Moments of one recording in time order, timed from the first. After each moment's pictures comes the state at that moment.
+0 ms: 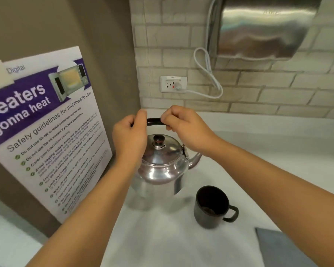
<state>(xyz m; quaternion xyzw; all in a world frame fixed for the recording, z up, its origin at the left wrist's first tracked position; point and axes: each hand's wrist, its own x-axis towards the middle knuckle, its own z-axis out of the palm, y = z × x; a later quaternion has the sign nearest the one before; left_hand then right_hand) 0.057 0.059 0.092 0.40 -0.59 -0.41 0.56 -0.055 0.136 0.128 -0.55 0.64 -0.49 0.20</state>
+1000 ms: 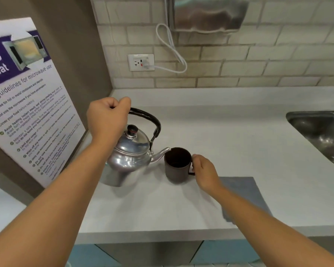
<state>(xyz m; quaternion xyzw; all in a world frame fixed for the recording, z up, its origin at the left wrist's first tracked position) 0.067 0.120 0.083 0.37 -0.69 -0.33 0.53 -0.092 0.291 -0.070 -0.34 0.79 -0.48 0.17</state>
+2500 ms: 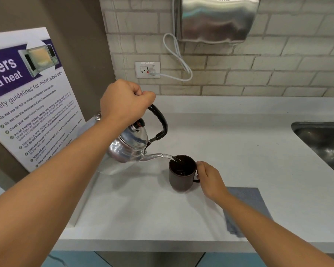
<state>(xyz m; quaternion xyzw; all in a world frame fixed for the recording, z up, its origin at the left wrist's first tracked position) 0.045 0.115 0.130 0.36 -0.81 -0.18 0.44 -0.098 0.293 -0.064 -0.37 0.79 -0.46 0.17</state>
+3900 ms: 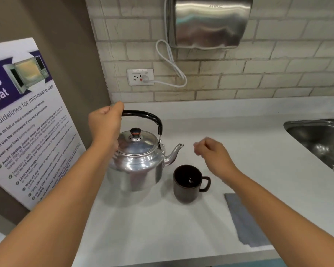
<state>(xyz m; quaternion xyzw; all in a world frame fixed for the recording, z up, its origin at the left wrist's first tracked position) 0.047 0.059 0.092 0.38 -0.56 -0.51 0.52 -0.110 0.259 0.020 -0.34 0.75 -0.54 0.15</state>
